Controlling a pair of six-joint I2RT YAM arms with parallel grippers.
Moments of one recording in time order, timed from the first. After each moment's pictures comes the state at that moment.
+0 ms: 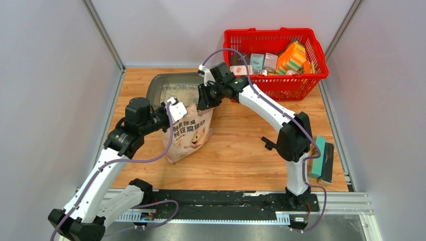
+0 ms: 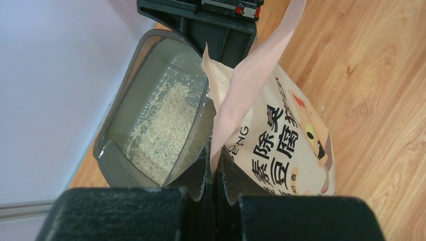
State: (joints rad) left arm -0.41 0.87 0.98 -0.51 0.37 0.66; right arm 0.69 2.00 1.89 -0.70 -0.42 0.27
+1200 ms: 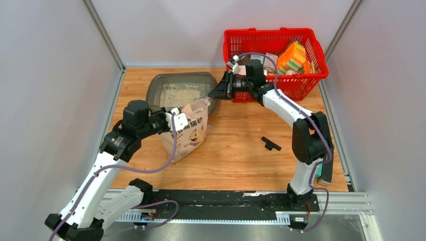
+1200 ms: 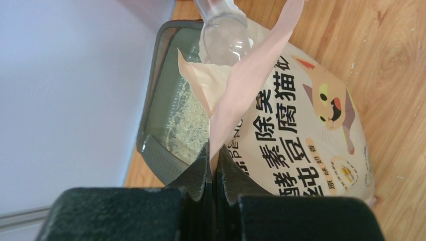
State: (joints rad) left arm -0.43 0.84 1.01 -0.61 0.30 0.89; right arm 0.43 1.86 1.49 -0.01 -0.91 0.90
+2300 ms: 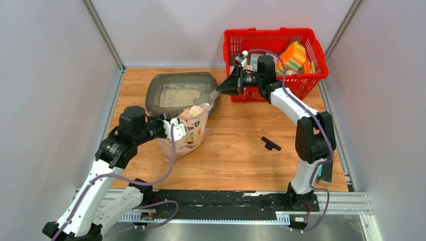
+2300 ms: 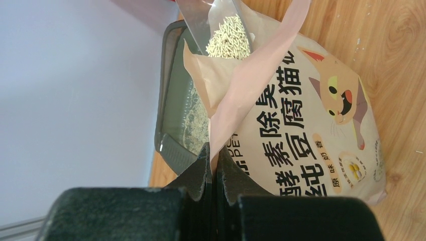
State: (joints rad) left arm -0.43 0.76 0.99 -0.68 0.30 1.06; right arm 0.33 1.84 1.47 0.13 -1.12 1.05
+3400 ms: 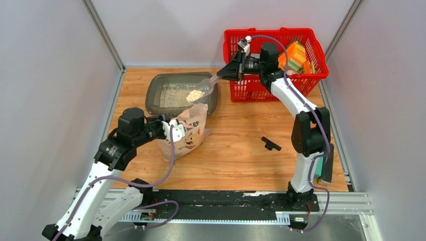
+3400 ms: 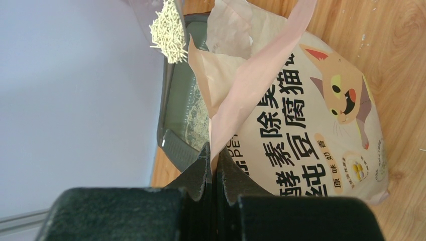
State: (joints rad) left arm -0.43 0.73 0.97 -0.68 0.28 1.05; right arm 0.29 1.92 1.67 0.14 -1.13 1.12
